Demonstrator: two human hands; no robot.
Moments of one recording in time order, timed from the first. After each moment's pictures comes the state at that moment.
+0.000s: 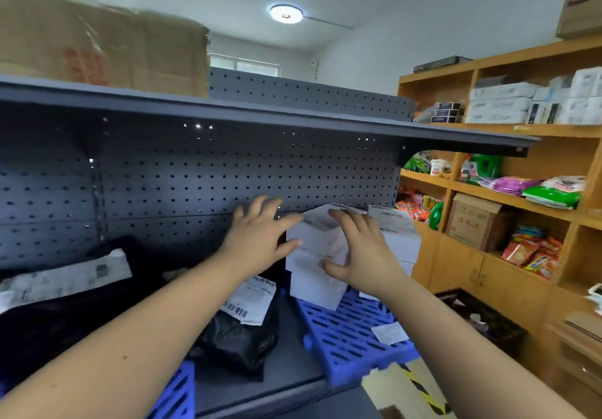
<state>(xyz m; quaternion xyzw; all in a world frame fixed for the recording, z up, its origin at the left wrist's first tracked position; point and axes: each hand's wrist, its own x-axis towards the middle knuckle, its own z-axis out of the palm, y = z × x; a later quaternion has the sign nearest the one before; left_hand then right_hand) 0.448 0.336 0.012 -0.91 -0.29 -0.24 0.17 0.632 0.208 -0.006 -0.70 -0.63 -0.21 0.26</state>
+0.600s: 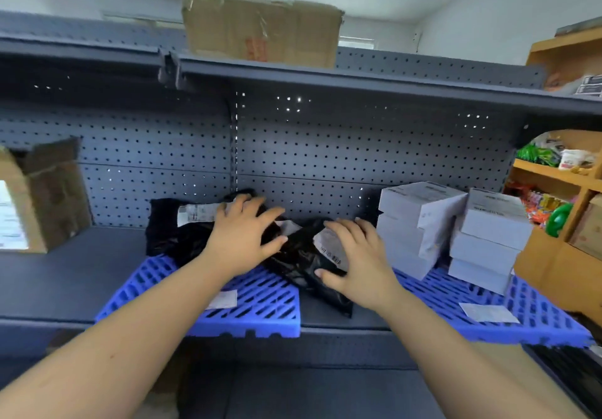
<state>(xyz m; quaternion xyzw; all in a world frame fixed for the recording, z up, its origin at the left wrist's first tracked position) 0.261 0.305 -0.041 -0.84 -0.47 -0.22 0.16 0.490 0.225 -0.069 -0.60 -0.73 -0.13 0.29</state>
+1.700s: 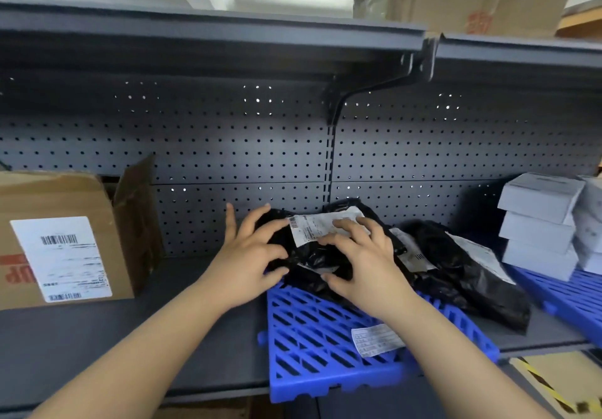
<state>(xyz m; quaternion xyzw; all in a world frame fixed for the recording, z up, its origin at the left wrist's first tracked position) 0.035 0.422 -0.067 -0.92 -0.27 -0.25 0.14 0.249 0.325 -0.074 -0.61 -0.71 -0.14 0.31</state>
